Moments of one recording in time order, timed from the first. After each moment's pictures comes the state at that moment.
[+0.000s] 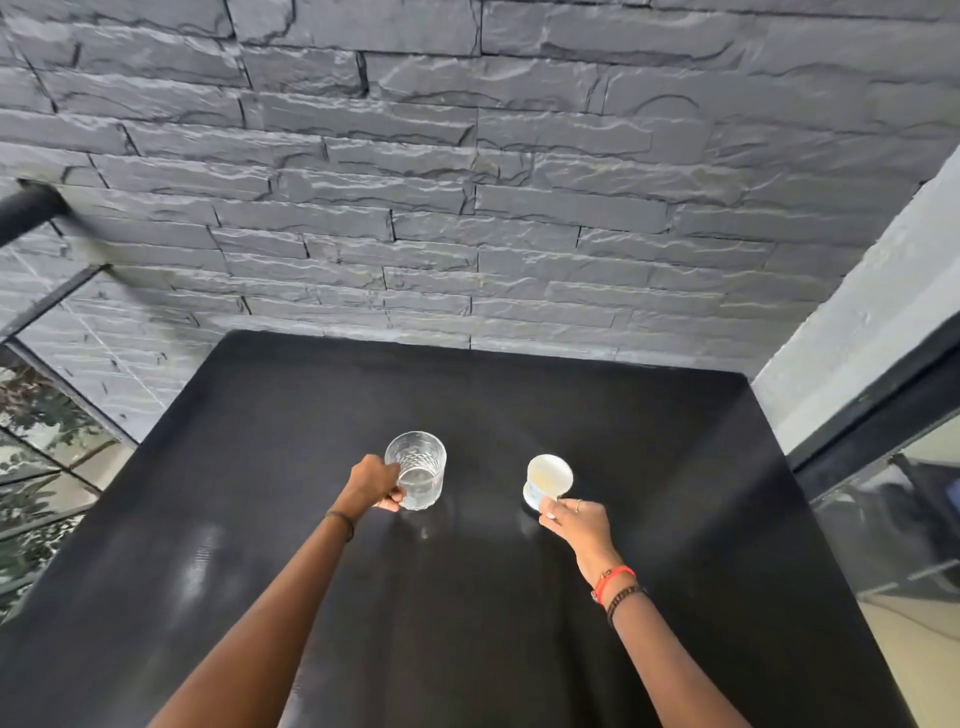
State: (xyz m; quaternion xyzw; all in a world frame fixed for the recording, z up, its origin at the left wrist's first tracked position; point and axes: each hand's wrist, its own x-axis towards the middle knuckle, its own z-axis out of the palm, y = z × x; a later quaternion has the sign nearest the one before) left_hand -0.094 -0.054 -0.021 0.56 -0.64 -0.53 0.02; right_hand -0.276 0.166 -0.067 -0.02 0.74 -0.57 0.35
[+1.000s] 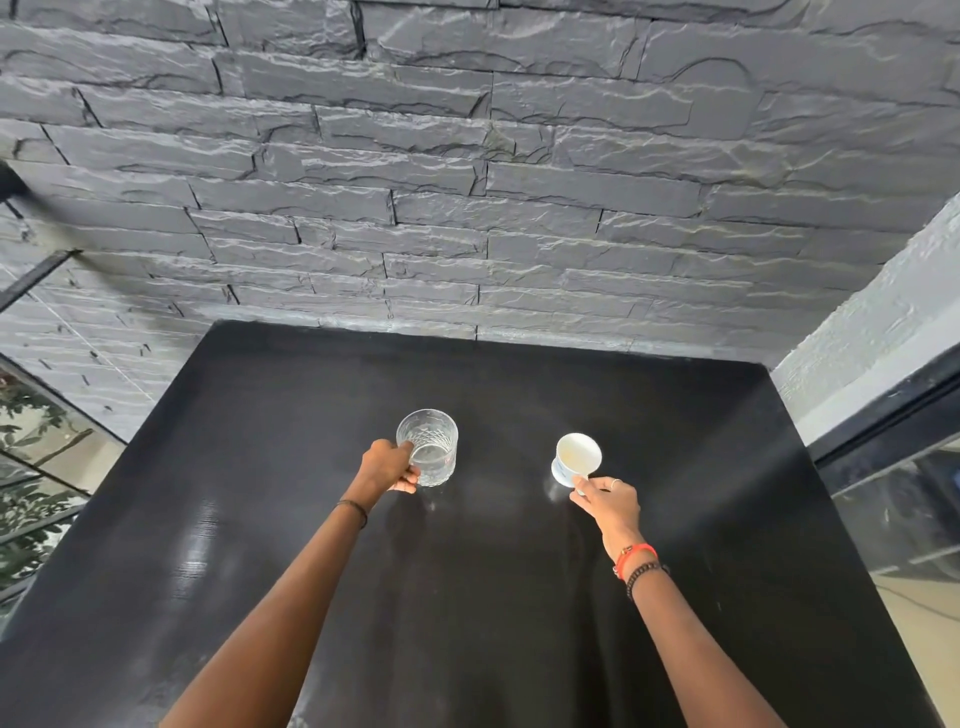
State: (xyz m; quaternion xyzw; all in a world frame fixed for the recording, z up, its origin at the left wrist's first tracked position) left_hand -0.125 -0.096 -0.051 0.55 -0.59 -0.59 0.05; right_hand -0.316 0.137 -0.082 0.04 0.77 -0.57 0.28
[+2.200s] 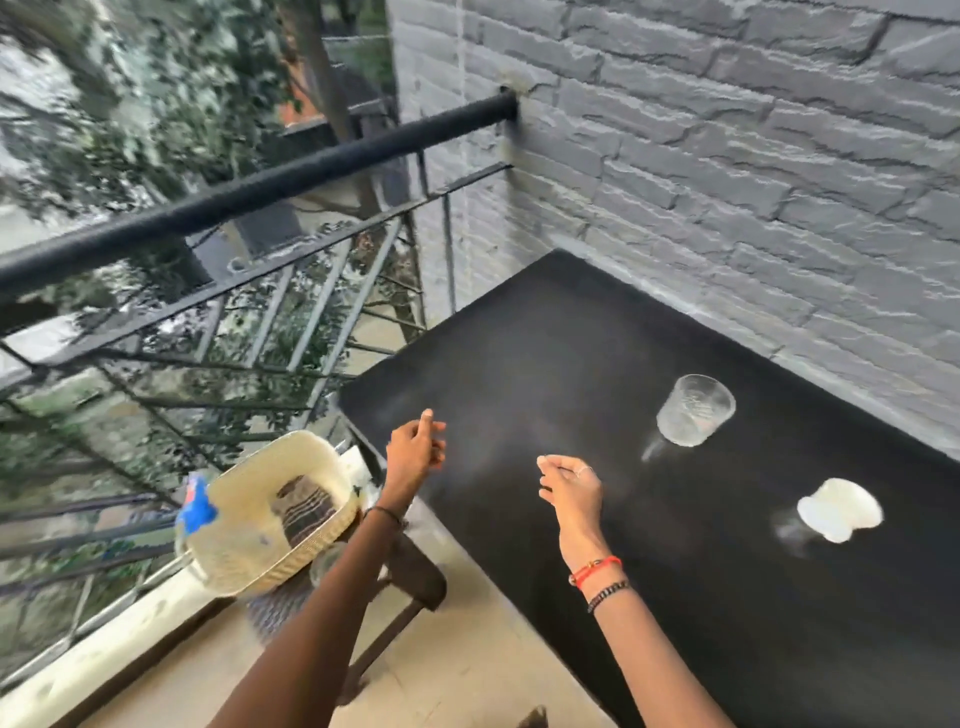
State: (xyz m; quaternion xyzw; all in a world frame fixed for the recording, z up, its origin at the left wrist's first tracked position) left_hand 0.204 0.036 -0.035 0.65 -0.35 -0.50 0.45; right_hand 0.016 0.099 -0.022 -0.23 0.66 -0.52 0.48
